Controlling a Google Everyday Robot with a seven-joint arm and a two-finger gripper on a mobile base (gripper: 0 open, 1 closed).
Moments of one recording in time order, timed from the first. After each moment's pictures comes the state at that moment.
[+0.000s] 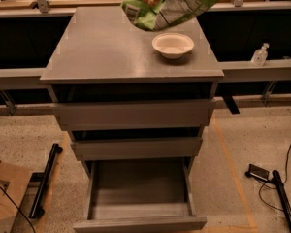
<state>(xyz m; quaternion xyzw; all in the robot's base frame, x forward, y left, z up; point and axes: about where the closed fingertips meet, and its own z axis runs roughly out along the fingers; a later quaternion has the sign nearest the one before) 0.611 -0.079 1.124 -0.19 0.89 0.04 0.41</state>
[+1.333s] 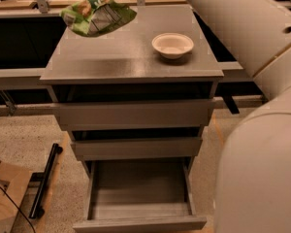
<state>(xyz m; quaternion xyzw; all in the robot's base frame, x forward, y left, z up) 0.760 0.101 1.047 -0.21 0.84 0.22 0.45</state>
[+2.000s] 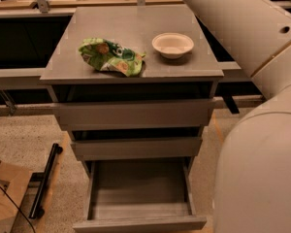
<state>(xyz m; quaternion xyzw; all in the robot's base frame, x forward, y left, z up) 0.761 0.106 1.042 -0.22 0.84 0.22 0.45</state>
